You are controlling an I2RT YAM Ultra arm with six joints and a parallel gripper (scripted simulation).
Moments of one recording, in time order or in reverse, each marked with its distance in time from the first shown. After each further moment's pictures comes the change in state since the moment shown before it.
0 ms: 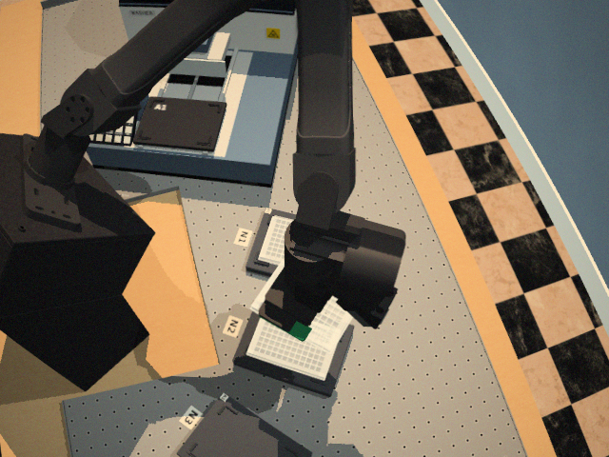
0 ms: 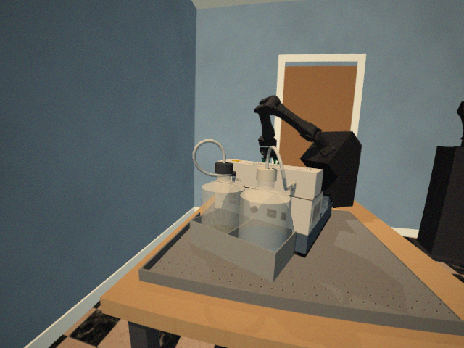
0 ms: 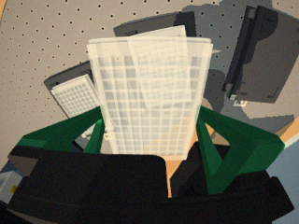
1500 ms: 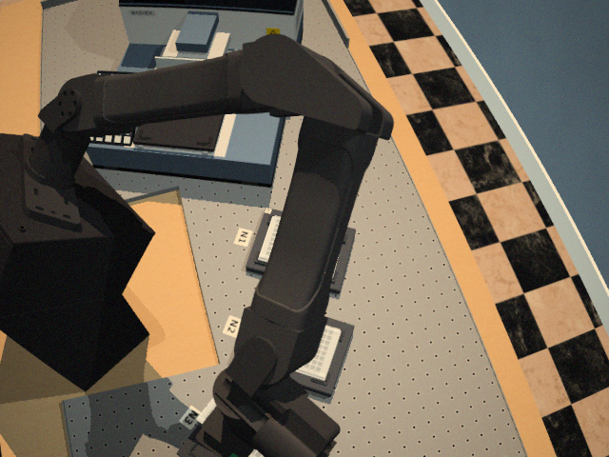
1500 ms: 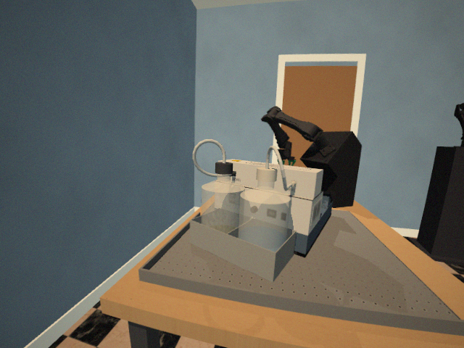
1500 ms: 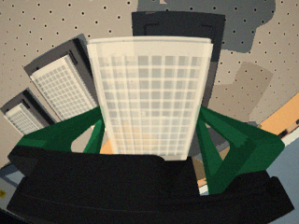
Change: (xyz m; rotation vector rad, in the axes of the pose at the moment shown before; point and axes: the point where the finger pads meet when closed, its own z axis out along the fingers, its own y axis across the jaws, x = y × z) arm -0.024 -0.174 0.016 -0.010 0.000 0.084
